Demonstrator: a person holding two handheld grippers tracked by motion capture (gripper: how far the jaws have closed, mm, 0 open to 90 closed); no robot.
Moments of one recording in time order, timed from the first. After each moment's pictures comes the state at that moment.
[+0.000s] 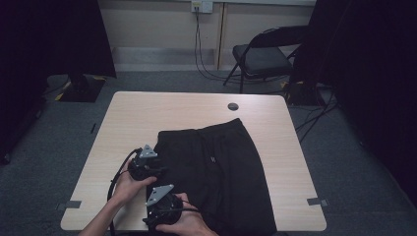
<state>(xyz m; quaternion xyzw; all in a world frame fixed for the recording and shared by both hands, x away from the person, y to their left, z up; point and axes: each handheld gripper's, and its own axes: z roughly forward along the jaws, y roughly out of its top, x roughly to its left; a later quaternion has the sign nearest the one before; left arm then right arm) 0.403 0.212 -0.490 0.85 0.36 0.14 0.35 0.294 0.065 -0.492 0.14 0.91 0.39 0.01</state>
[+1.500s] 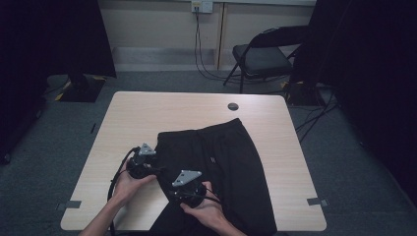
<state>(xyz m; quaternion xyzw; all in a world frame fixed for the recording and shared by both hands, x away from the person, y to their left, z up) 0.406 0.219 -0.484 0.83 0.41 0.15 0.35 0.331 0.002 -0.489 0.24 0.88 0.39 0.09</state>
